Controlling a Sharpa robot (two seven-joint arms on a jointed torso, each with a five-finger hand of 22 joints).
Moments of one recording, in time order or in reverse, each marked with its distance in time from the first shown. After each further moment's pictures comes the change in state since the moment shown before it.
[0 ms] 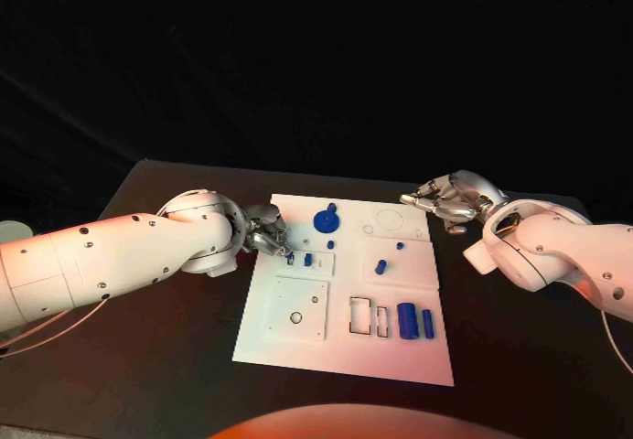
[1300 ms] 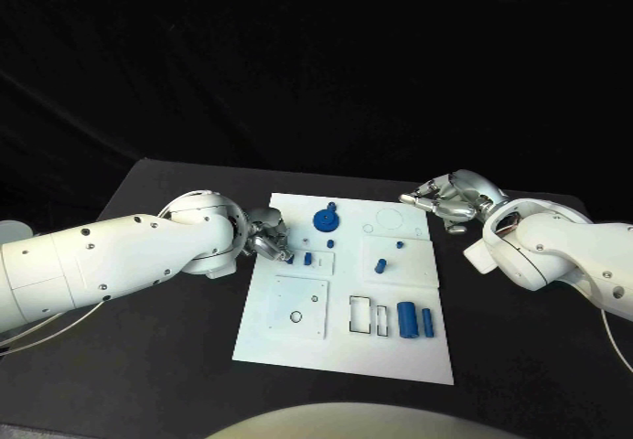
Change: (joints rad) left arm -0.001 0.002 -0.005 0.010 -0.018 0.043 -0.010; left_hand 0.002 0.002 0.000 0.000 0.004 0.005 -0.001 0.001 0.000 0.004 -0.004 0.004 0.003 -0.004 -0.003 0.000 0.000 0.000 0.000 0.000 0.000 0.002; right arm 0.000 -0.001 0.000 0.000 0.000 0.007 0.000; right_hand 0.000 0.000 0.000 0.000 0.000 0.000 0.000 0.000 0.000 0.000 0.000 0.000 0.000 0.000 0.000 0.000 0.001 0.000 0.000 0.000 0.000 0.000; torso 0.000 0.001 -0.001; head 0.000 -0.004
